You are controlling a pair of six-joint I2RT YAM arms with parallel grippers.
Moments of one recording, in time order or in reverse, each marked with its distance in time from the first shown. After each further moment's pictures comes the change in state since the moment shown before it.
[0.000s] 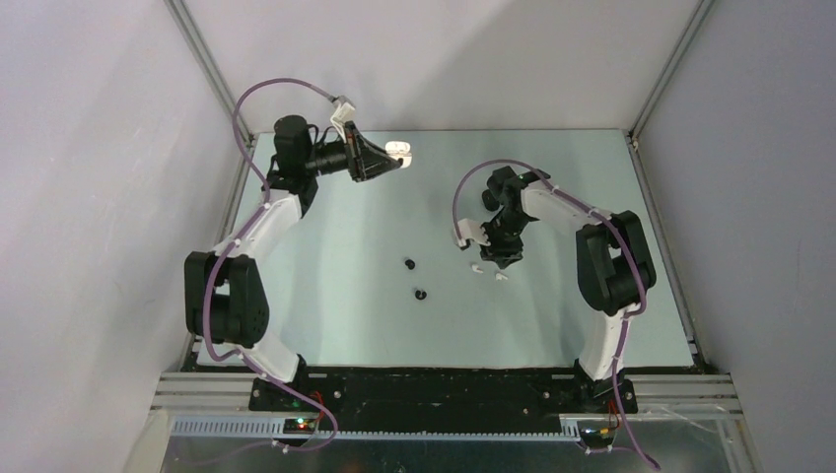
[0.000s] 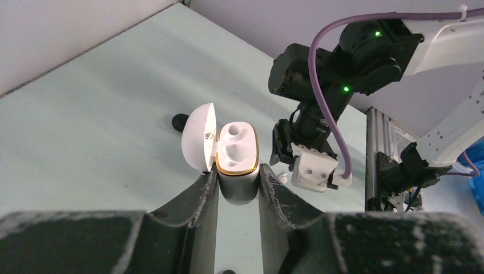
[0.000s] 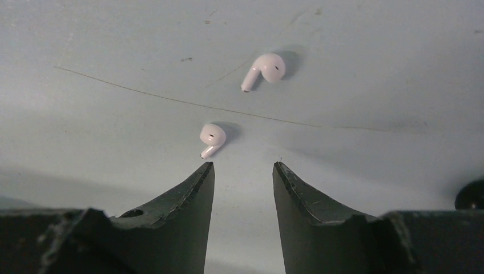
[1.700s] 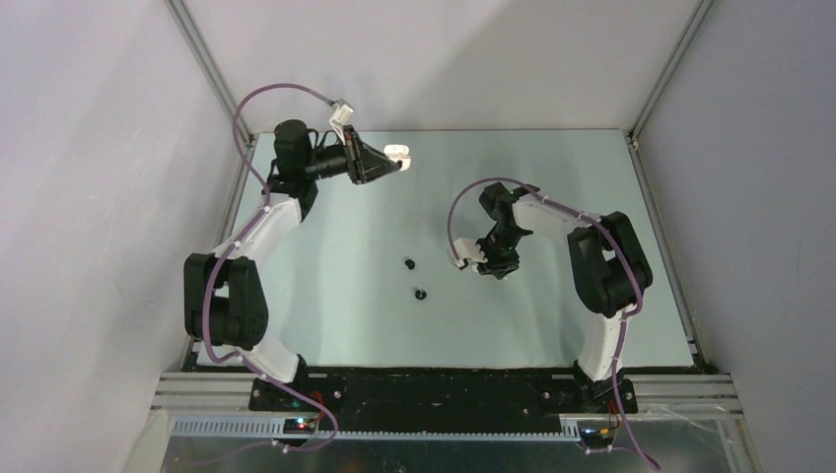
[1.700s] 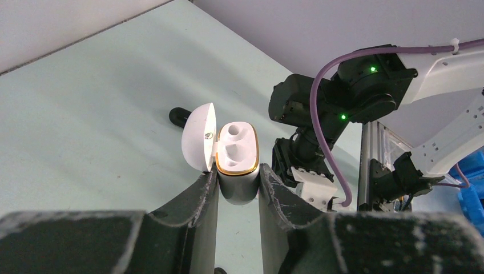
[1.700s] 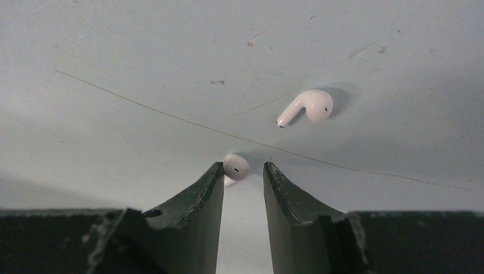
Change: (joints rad) left arm 0.003 -0.016 -0.043 0.021 -0.028 -0.058; right arm 0.059 0.000 -0.122 0.078 0.030 -0.075
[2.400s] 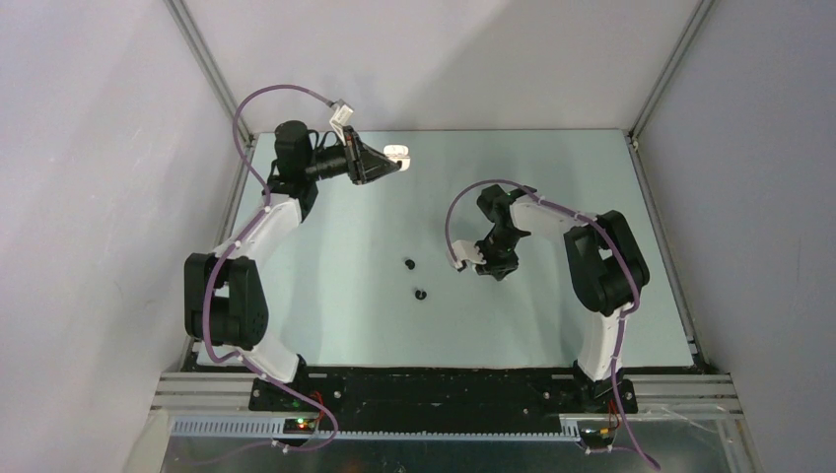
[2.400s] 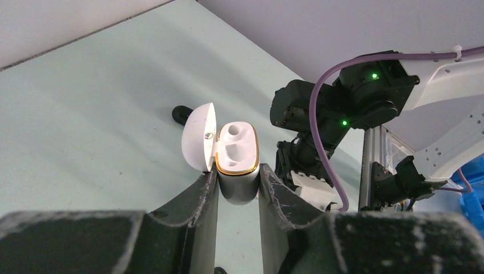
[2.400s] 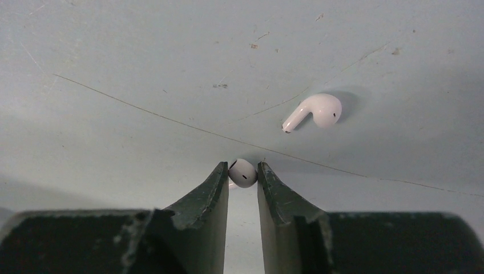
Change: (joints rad) left arm 0.000 0.000 -0.011 0.000 -0.017 -0.005; right arm 0.007 0.017 -0.002 0.000 0.018 0.023
